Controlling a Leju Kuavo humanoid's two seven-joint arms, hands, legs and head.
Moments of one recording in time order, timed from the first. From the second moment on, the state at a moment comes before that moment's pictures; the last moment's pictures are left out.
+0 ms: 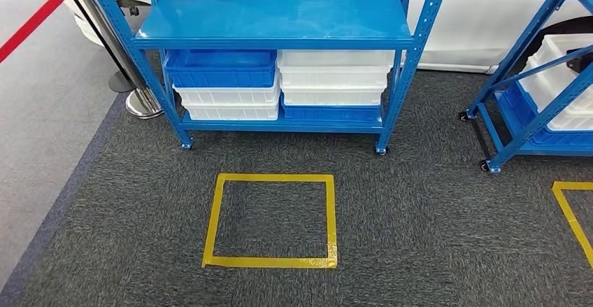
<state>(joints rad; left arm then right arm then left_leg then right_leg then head) -0.02 -0.06 1.00 -0.23 -0.98 0.09 -0.40 0.00 0.14 -0.73 -0.20 0.62 -0.16 -0.05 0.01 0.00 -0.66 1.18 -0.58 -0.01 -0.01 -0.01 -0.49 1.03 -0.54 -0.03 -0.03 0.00</state>
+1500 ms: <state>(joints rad) -0.02 -0.07 1.00 -0.23 -0.99 0.09 -0.40 0.00 0.14 -0.73 -0.20 0.63 -0.15 -0.05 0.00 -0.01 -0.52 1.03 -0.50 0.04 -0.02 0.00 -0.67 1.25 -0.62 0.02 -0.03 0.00</state>
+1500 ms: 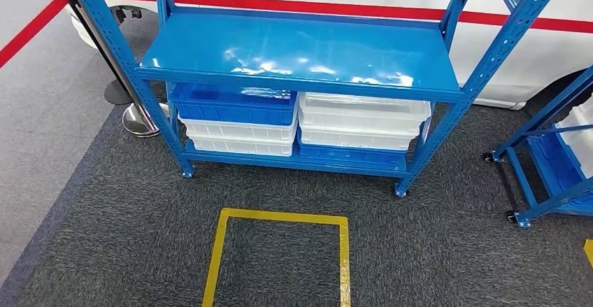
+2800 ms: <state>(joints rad) -0.02 -0.07 1.02 -0.23 -1.00 0.10 -0.39 0.00 0.14 -0.73 -0.20 0.65 -0.14 -0.05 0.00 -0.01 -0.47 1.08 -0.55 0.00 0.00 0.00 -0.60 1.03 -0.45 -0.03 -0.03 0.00</state>
